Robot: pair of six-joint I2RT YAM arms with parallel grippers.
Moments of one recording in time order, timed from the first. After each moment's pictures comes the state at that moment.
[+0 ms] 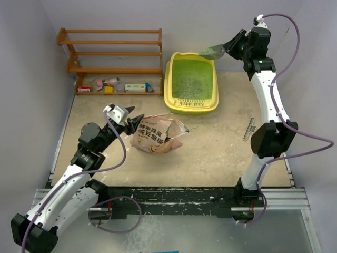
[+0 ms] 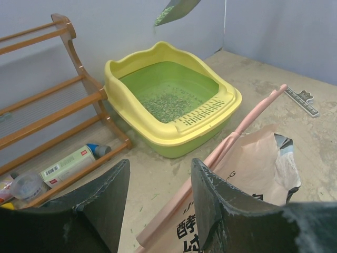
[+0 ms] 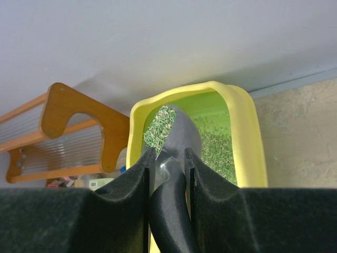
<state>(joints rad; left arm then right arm) -0.45 0.71 0.59 0.24 0.23 0.08 0.04 1.84 1.98 -0.39 -0.09 0.56</state>
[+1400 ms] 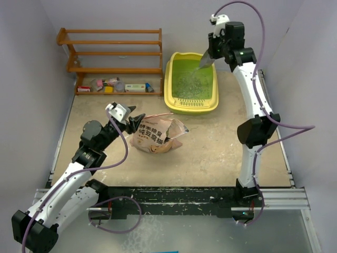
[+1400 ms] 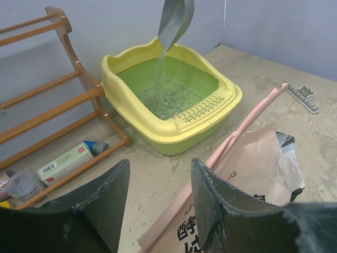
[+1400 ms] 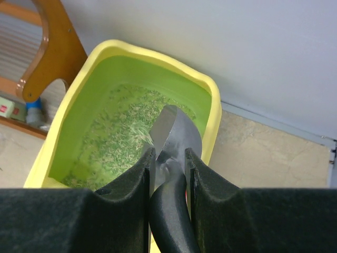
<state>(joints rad) -0.45 0.75 0.60 0.24 0.24 0.08 0.18 2.09 2.42 -0.72 -0.06 -0.11</state>
